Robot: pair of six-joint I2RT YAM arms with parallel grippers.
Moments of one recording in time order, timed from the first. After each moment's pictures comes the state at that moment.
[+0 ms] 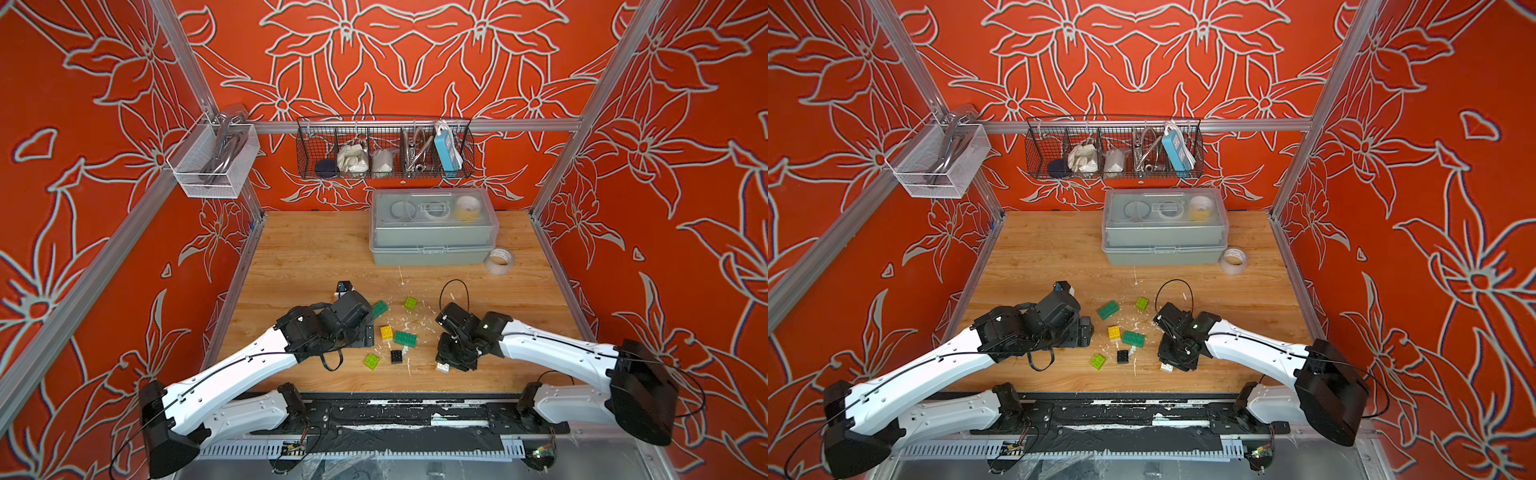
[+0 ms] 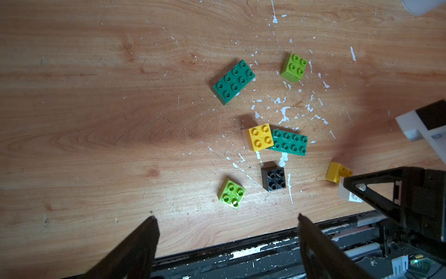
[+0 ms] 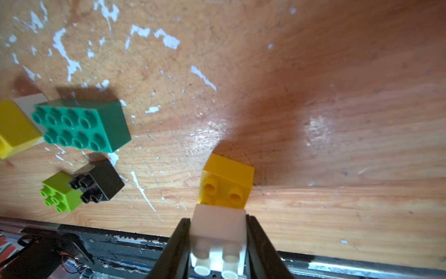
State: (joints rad) left arm -0.86 1.01 0.96 -1.03 -0.22 -0.84; right arm 0.91 1.29 0.71 -0.74 -0.15 1.17
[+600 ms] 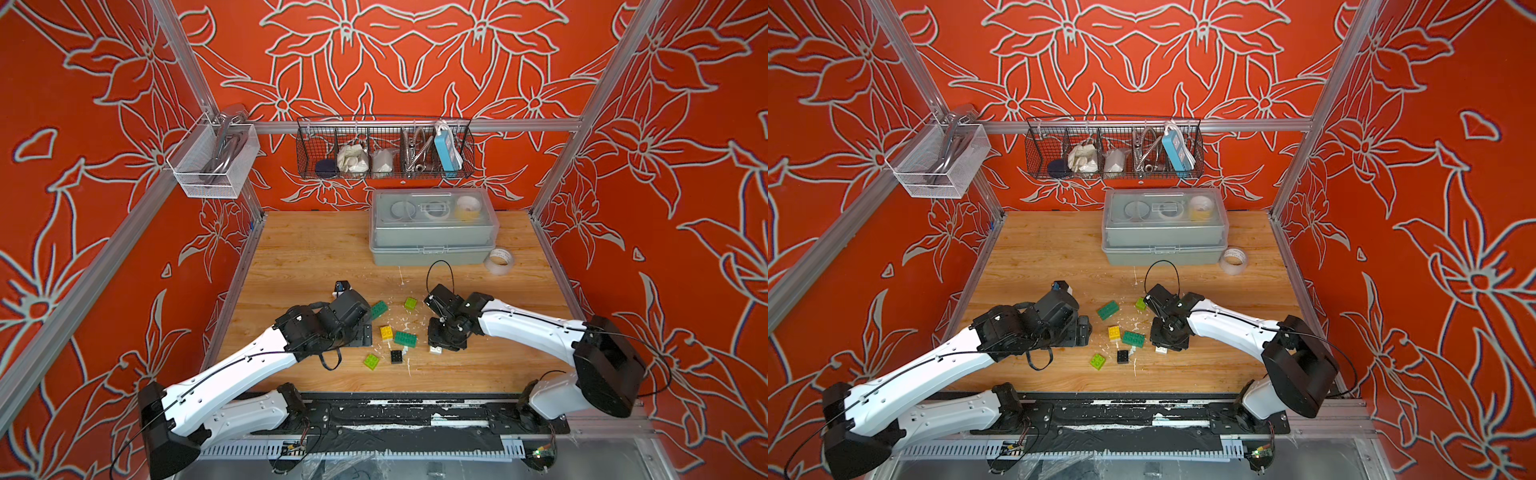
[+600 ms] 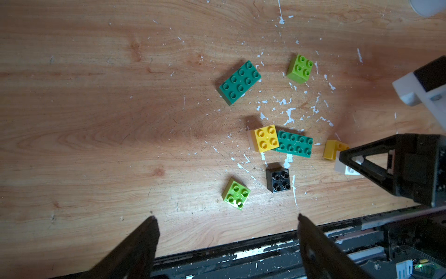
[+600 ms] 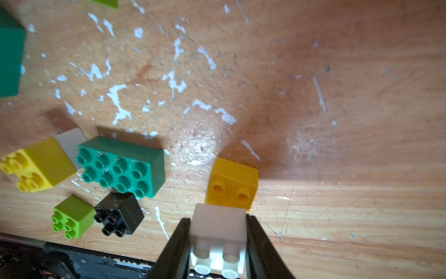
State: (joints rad) left arm -0.84 1.01 0.96 -1.04 -0.22 -0.84; right arm 0.85 1.47 0.91 -0.78 -0.11 0.95
